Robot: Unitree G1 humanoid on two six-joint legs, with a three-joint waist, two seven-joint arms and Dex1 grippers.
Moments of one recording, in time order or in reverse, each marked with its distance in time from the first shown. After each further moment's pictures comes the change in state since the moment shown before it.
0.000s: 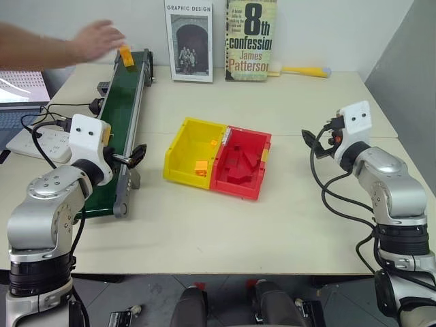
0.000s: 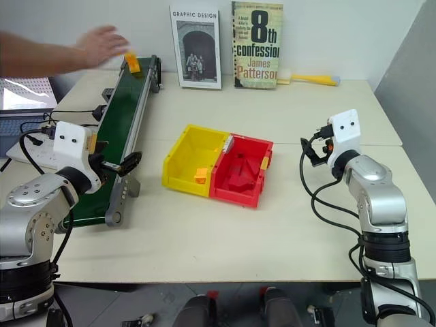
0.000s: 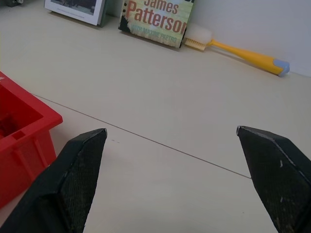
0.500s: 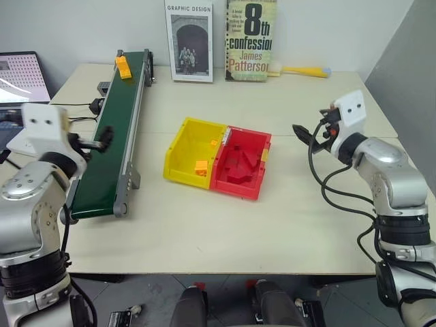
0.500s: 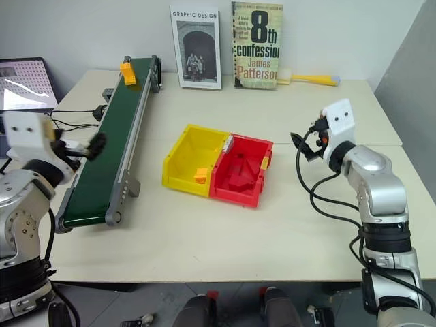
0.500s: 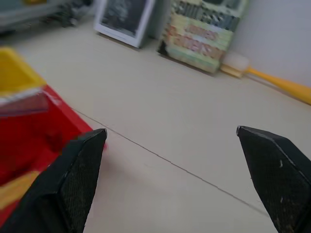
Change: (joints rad) left arm -0.067 -0.079 0.194 0.054 0.044 -0.051 0.218; right arm -0.114 -0.029 0.027 0.037 0.110 -0.038 0.247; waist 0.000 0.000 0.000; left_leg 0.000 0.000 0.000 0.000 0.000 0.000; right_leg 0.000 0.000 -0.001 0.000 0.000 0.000
